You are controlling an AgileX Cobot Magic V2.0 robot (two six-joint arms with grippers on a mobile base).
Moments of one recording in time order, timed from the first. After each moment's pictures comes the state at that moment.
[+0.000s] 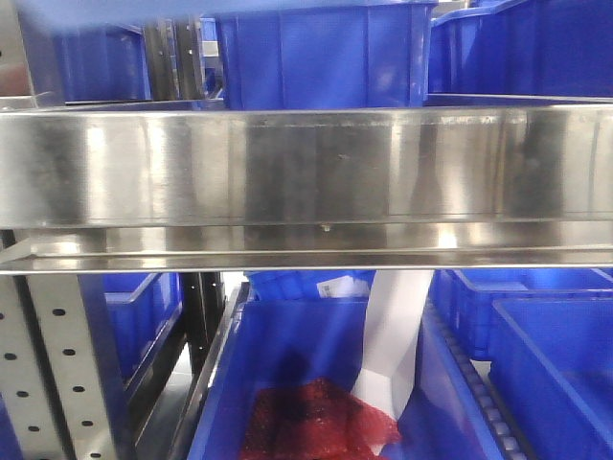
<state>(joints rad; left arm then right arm) -0.61 1.52 -1.74 0.08 1.27 -0.35 0.35 1.30 -1.53 -0.07 1.20 0.23</state>
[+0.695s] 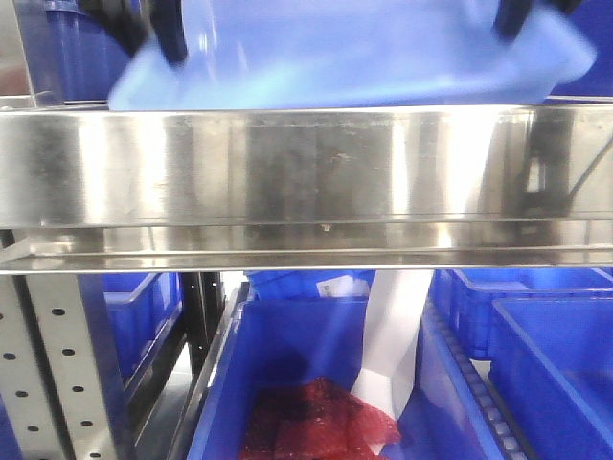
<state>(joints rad) -0.44 1.94 -1.93 0.00 1.14 -0.31 0.24 1.76 -1.71 -0.03 1.04 0.17</state>
